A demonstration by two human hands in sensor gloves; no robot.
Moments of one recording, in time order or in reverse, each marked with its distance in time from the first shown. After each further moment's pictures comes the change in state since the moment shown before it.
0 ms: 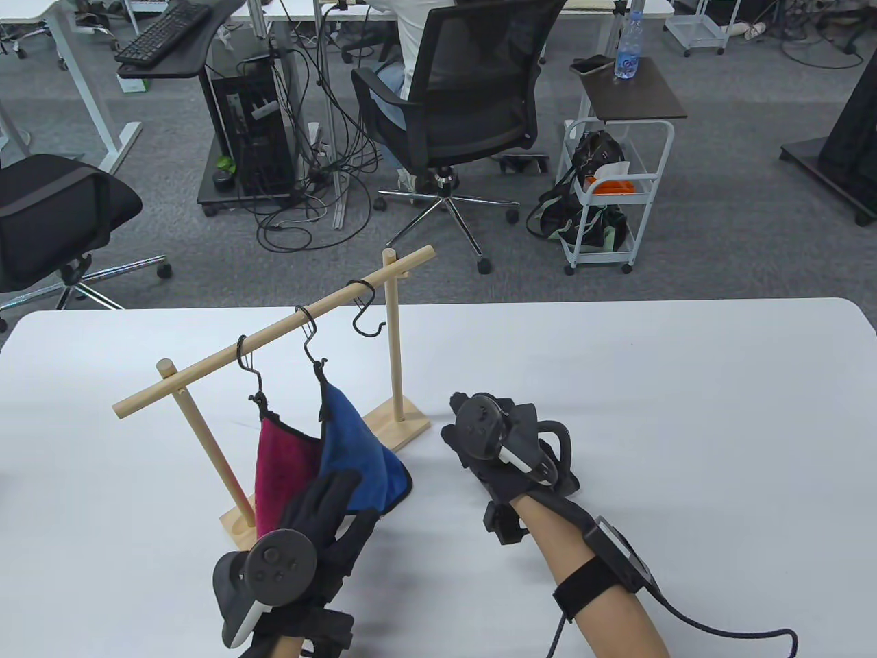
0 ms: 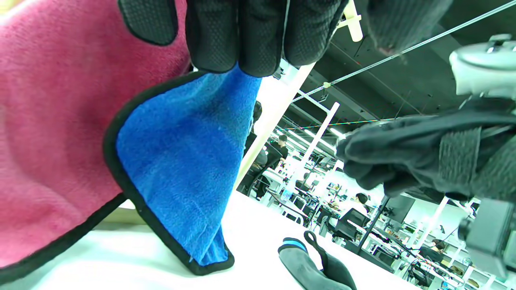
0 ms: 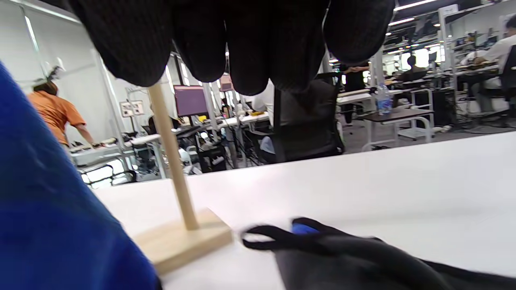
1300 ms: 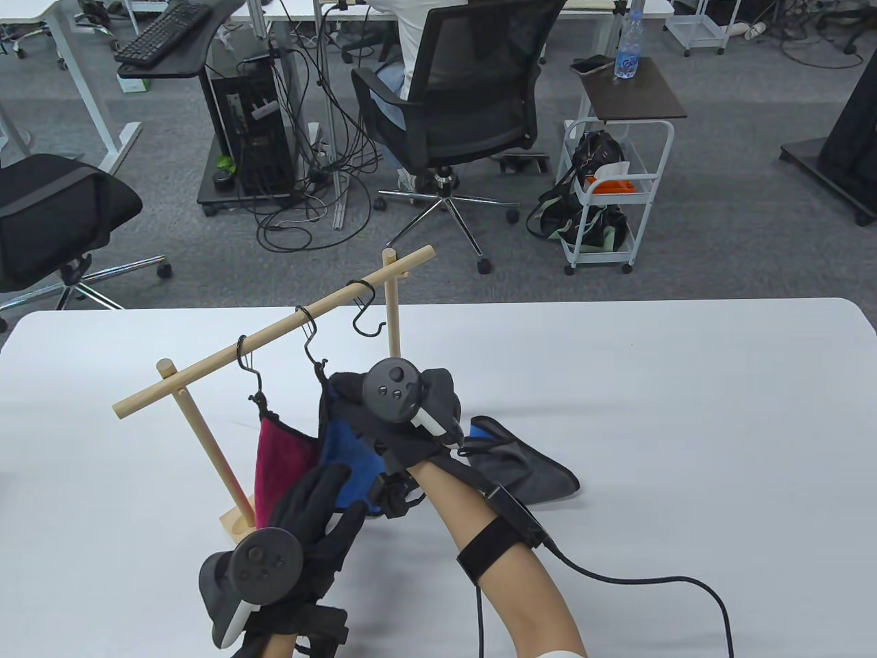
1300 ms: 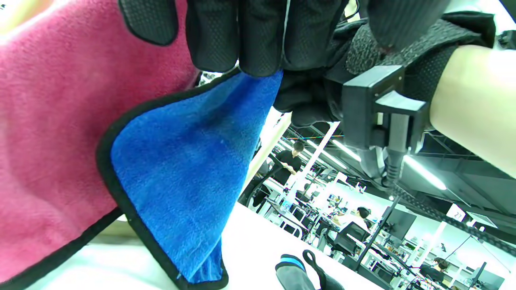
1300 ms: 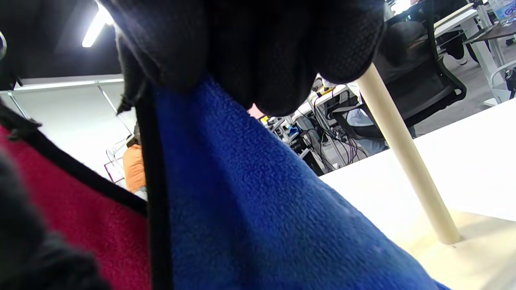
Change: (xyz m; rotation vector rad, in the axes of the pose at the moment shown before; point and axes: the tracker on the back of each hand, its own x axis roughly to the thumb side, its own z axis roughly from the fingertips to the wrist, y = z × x) left_hand -0.009 0.007 0.000 0.036 0.016 0.042; right_hand 0.101 0.006 -0.048 0.023 -0.152 -0.391
